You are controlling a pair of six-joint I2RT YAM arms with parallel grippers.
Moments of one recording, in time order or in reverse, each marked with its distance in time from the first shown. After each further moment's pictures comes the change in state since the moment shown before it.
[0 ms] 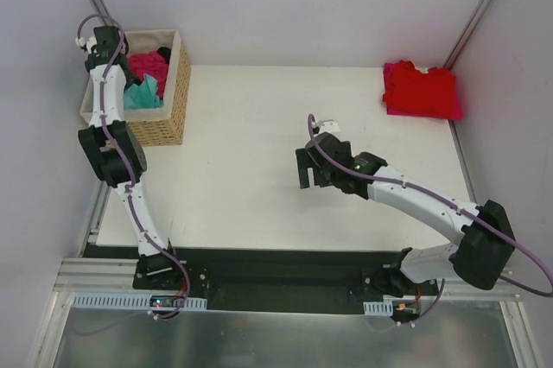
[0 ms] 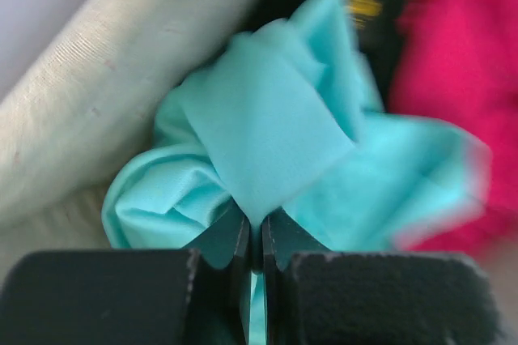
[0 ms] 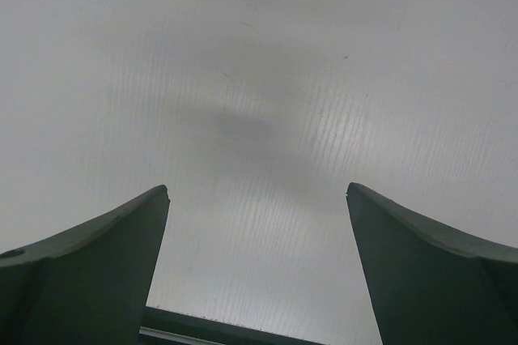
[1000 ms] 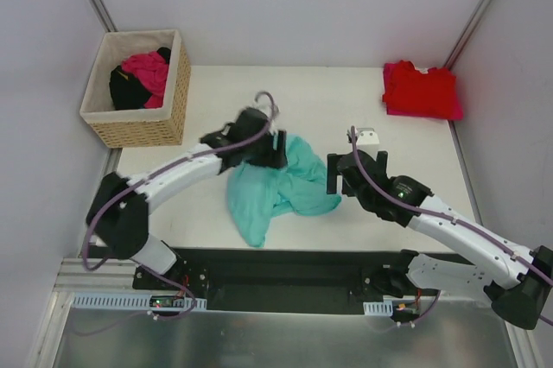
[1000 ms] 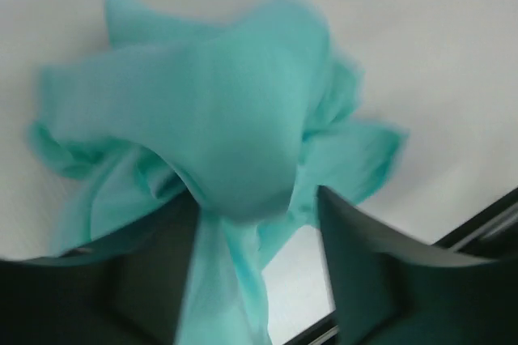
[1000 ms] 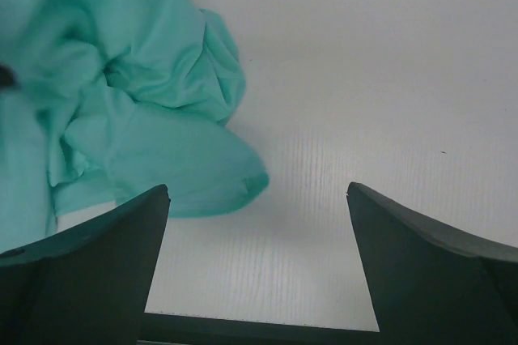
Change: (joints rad) left arm -0.924 -0.833 -1.009 0.436 0.435 0.004; right arm 0.047 -0.355 -0.142 -0.097 0.215 0.056
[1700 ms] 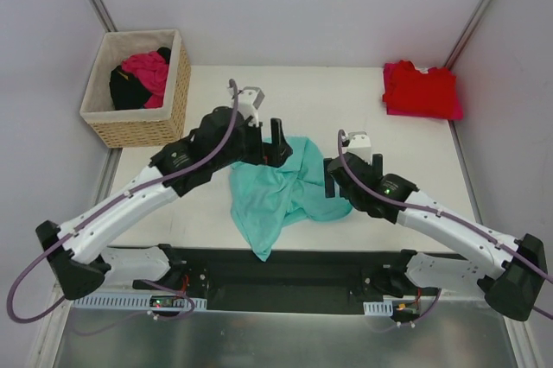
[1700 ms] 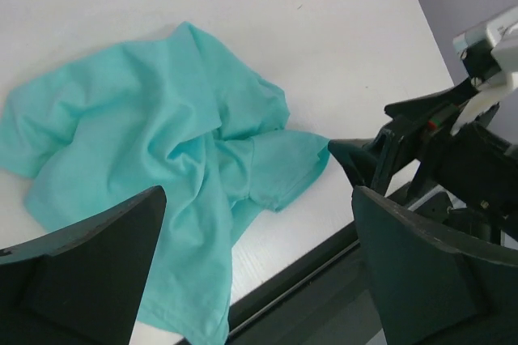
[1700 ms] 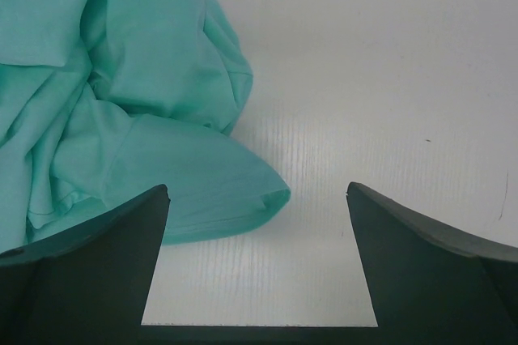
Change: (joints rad) left arm -0.237 -0.196 0.093 -0.129 -0.181 -0.084; right arm 0.000 0.066 -0.032 -0.009 0.044 -0.004
